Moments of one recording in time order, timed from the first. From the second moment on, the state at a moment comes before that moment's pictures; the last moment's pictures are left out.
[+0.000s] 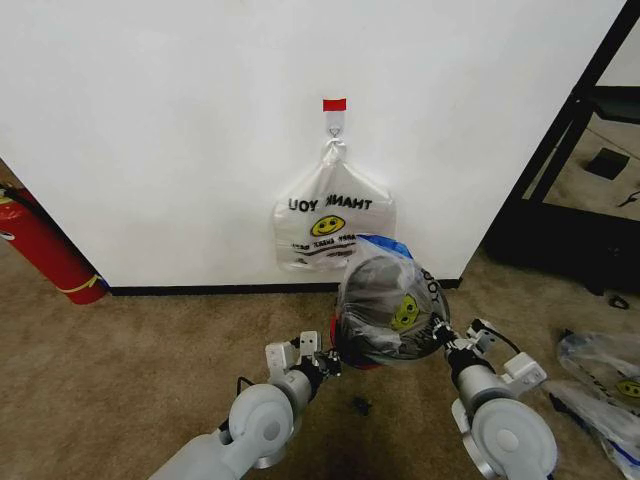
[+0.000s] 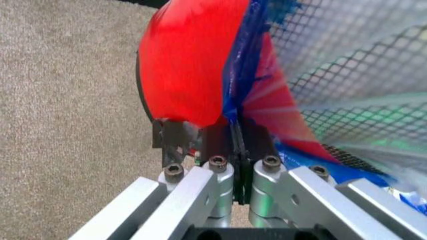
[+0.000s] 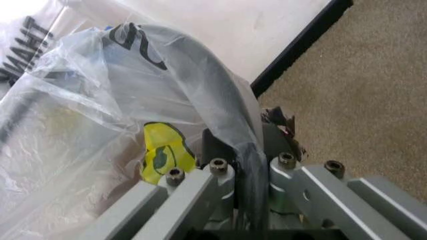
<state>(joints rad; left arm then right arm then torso) 1.05 -1.09 0.19 -1.98 -1.13 0.37 -0.54 -1.47 1.31 0.49 2.19 1.12 -0.22 0.56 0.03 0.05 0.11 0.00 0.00</state>
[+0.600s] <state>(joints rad) 1.18 -0.89 0.11 -2.20 -1.05 0.49 -0.53 -1.46 1.31 0.48 2.15 1.09 -0.22 0.55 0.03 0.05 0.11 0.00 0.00</state>
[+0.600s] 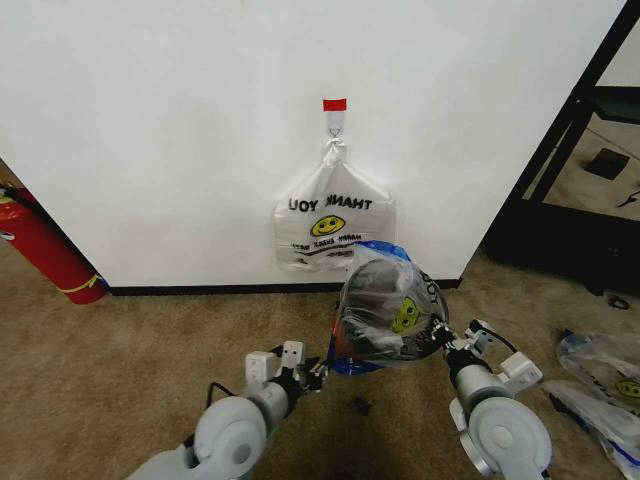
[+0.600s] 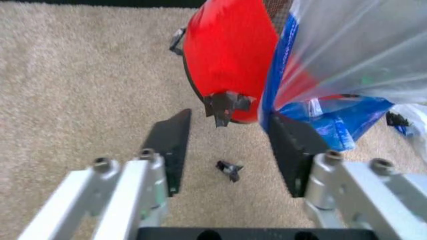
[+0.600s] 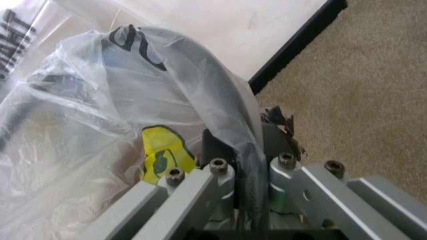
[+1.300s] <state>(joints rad) 1.04 -0.83 0.01 -2.31 -1.18 0.37 -0.54 -1.49 1.30 0.44 2.16 1.01 -0.20 0.50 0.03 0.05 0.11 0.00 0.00</state>
